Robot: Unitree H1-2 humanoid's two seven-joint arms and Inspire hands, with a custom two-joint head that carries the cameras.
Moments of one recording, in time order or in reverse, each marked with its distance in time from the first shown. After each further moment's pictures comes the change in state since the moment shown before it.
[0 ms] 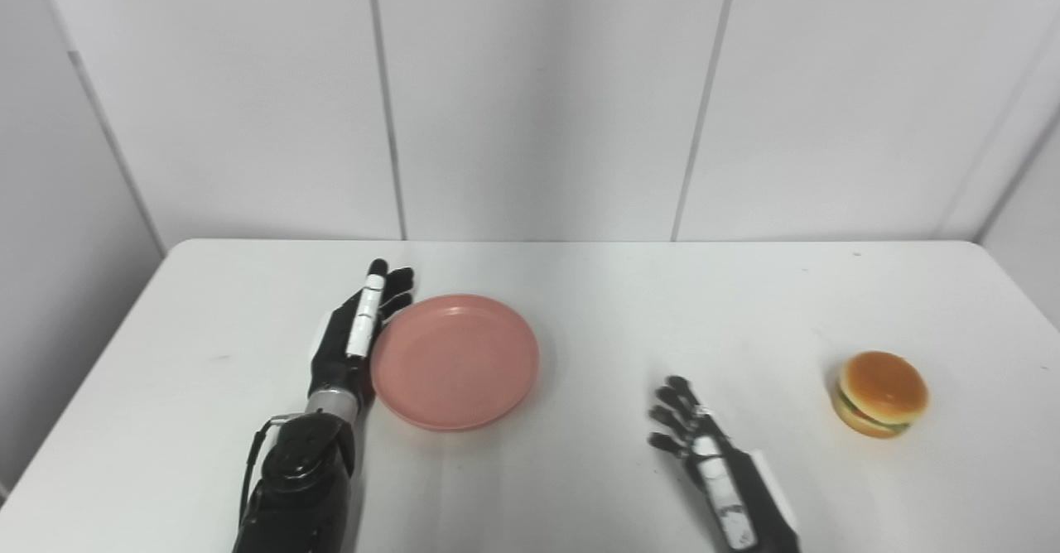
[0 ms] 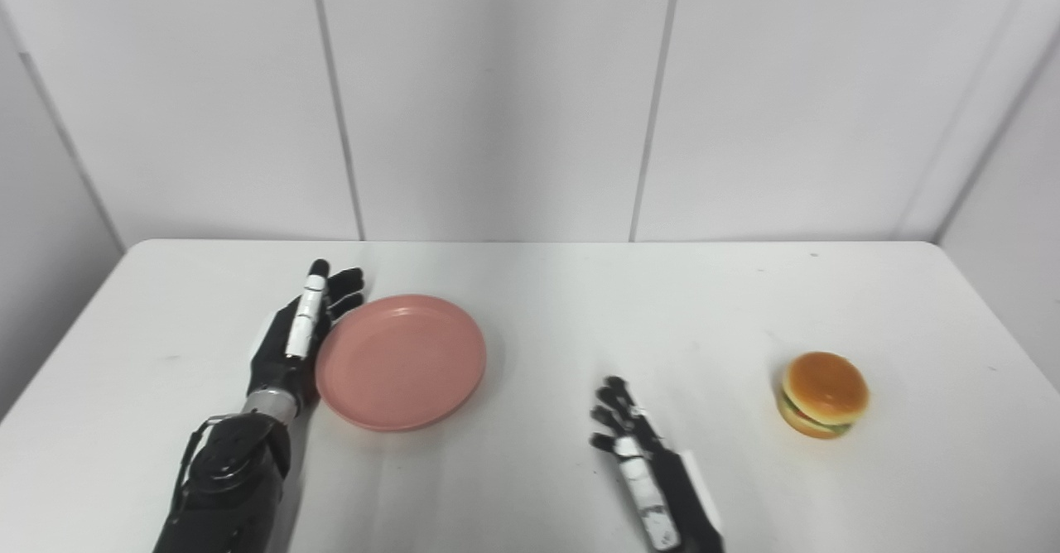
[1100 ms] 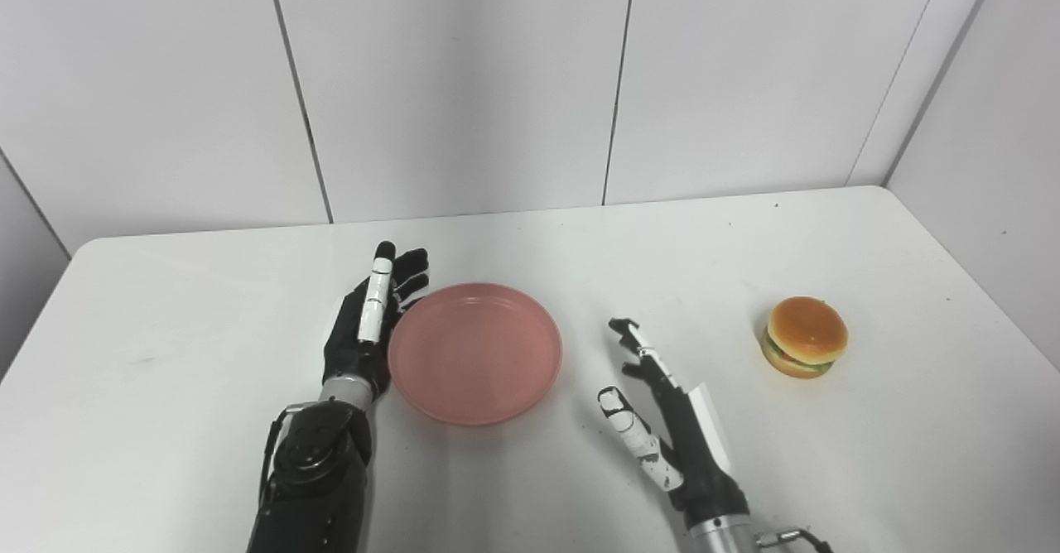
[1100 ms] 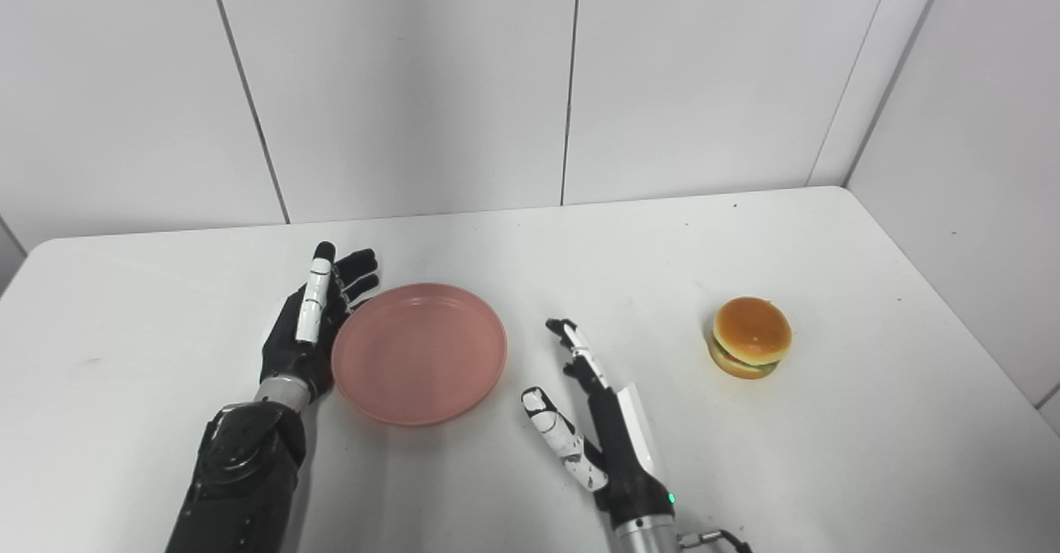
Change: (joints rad) left arm -0.037 -0.102 -0.027 0.085 -0.009 -0.044 -0.021; right arm -0.010 0.023 0.008 -0.085 -0.456 -0.084 -0.229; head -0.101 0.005
